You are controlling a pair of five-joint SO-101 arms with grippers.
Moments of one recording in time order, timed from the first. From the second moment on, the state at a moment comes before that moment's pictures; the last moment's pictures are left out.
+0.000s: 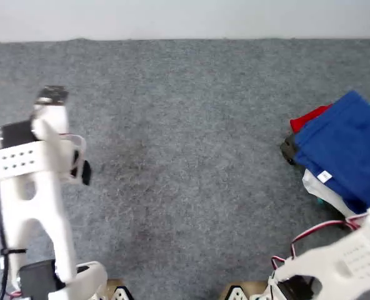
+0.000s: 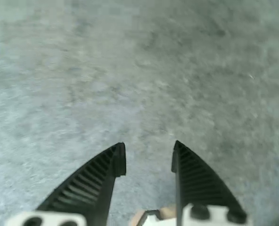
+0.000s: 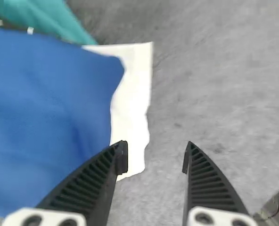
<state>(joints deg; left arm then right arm) -14.2 -14.5 17.2 99.0 -11.4 54.6 21.4 -49.7 100.6 15.2</state>
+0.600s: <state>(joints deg) 5.9 -14.5 48.4 69.1 -11.7 39.9 -13.5 -18.2 100.7 15.2</state>
